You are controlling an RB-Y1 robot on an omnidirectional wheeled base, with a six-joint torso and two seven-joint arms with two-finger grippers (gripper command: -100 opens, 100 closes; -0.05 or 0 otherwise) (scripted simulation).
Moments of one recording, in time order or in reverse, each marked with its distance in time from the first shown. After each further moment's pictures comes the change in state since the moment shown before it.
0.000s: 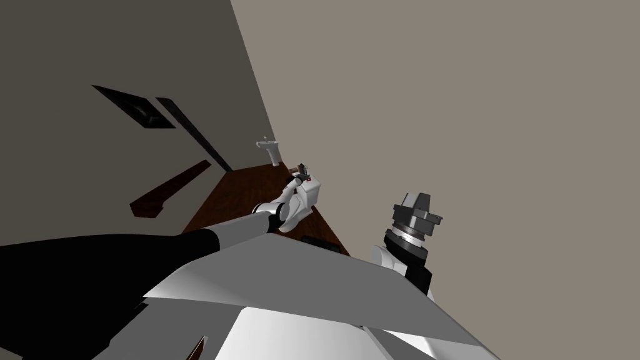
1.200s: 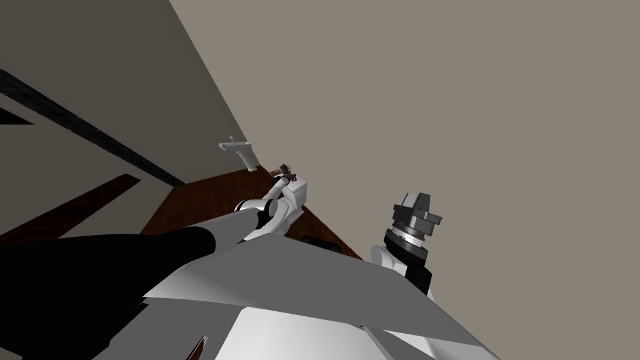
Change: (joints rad) left arm 0.030 0.224 -0.009 0.134 0.176 -0.094 0.003; right arm 0.000 0.000 0.000 0.000 0.000 0.000 0.000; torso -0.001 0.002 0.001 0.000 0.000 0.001
